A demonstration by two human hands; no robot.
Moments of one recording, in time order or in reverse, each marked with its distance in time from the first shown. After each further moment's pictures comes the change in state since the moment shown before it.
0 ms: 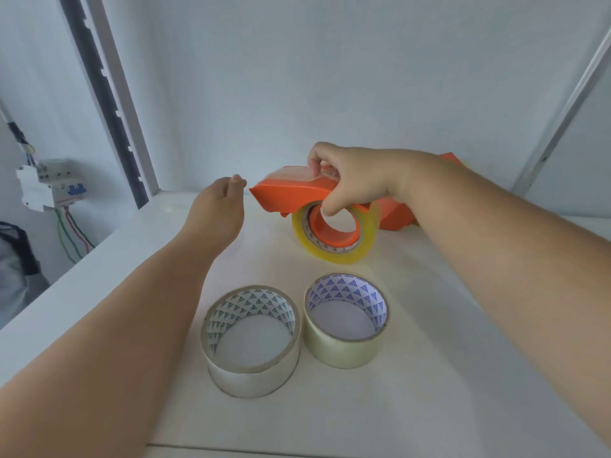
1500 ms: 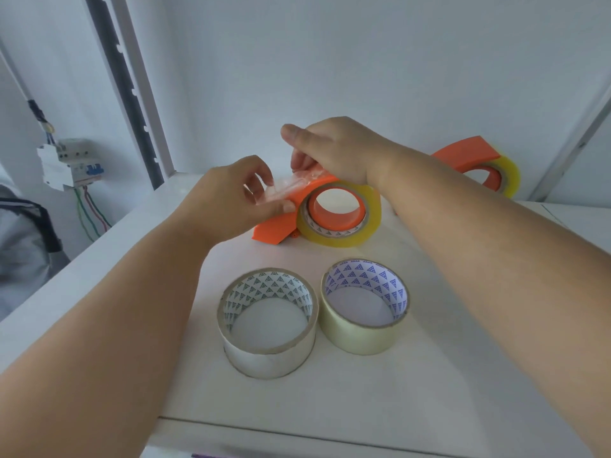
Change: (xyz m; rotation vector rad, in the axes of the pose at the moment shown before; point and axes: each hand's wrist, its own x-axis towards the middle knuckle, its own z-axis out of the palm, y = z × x) left_hand -0.017 0.002 -0.028 0.308 -0.190 0.330; right_hand 0.026 -0.023 0.023 0.152 0.212 -0.199
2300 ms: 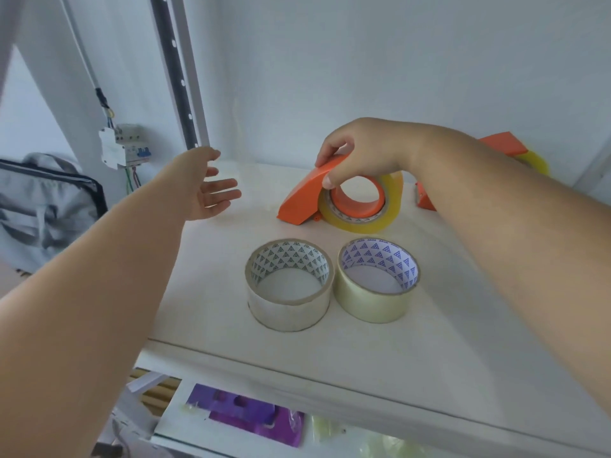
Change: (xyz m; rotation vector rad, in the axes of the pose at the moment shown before) left_hand -0.015 -0.032 -0.044 -0.889 0.166 -0.948; right_hand -0.012 -0.004 -0.010 -0.194 -0.233 0.008
